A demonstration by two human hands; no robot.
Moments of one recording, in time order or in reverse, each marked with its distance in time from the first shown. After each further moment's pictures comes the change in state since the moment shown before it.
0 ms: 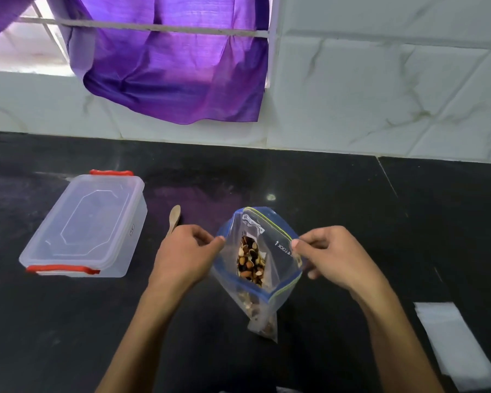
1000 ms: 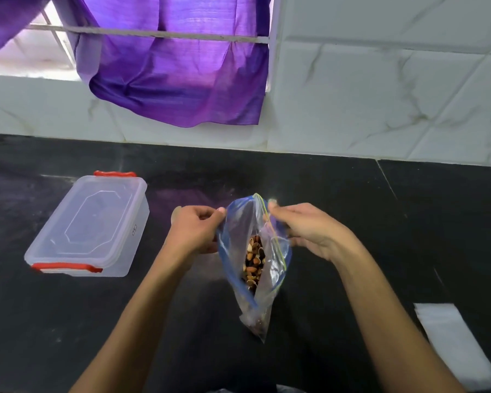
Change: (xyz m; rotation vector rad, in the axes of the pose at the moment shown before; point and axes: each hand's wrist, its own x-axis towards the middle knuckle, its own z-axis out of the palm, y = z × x) left_hand 0.029 0.010 0.009 -0.339 -0.067 -0.008; right_hand 0.041 -0.029 0.011 0.332 -0.248 0.068
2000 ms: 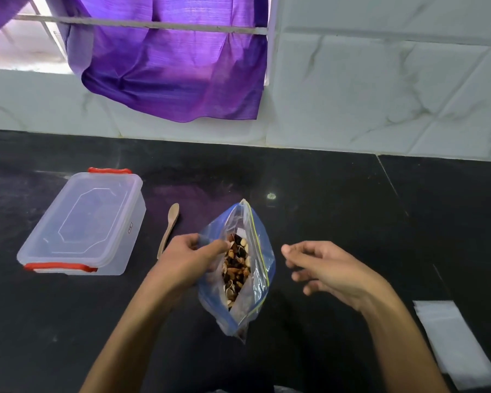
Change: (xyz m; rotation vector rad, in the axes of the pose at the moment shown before) left_hand -0.035 -0.013 -0.002 -0.132 -0.068 -0.205; right_hand -0.045 0.038 -0.008 0.073 -0.026 0.116
